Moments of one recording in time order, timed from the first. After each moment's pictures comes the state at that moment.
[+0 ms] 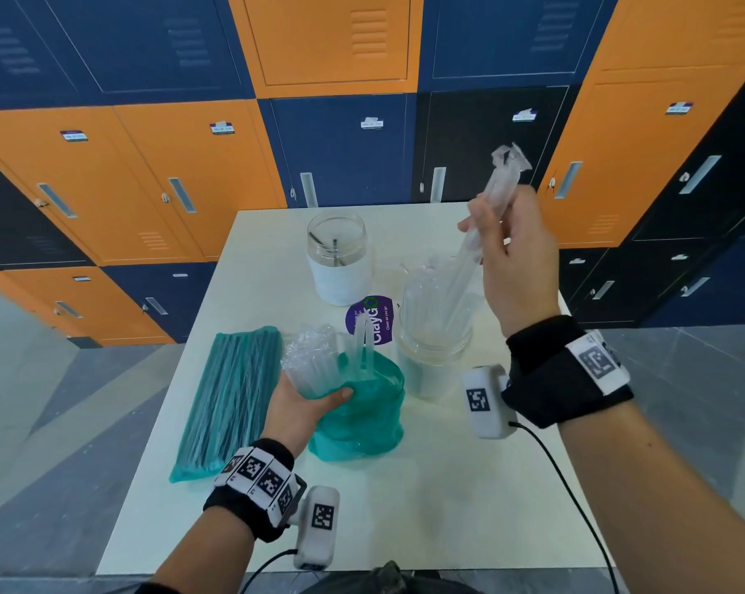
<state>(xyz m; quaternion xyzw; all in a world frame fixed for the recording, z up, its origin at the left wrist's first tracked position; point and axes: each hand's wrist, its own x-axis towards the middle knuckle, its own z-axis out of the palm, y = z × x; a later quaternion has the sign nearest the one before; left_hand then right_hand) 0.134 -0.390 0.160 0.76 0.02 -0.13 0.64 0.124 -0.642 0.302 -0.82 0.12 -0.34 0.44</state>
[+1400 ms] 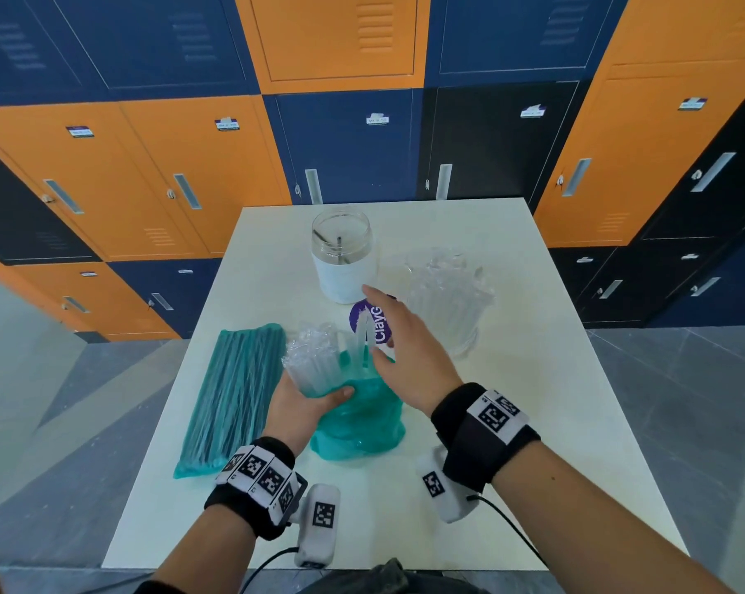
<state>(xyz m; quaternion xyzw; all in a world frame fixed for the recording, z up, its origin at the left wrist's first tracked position) 0.144 -0.383 0.141 0.75 0.02 -0.14 0.65 0.120 -0.569 0.197 -0.91 -0.01 -0.07 0.42</state>
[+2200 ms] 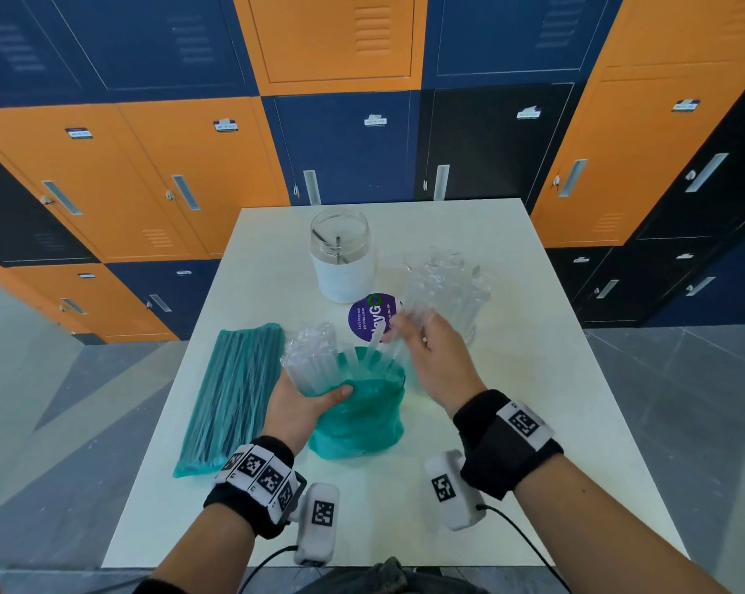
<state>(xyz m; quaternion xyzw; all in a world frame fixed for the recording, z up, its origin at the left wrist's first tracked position) 0.143 -0.381 0.140 0.77 0.03 -0.12 0.63 0.108 -0.586 0.203 -0.85 0.07 -0.14 0.50</state>
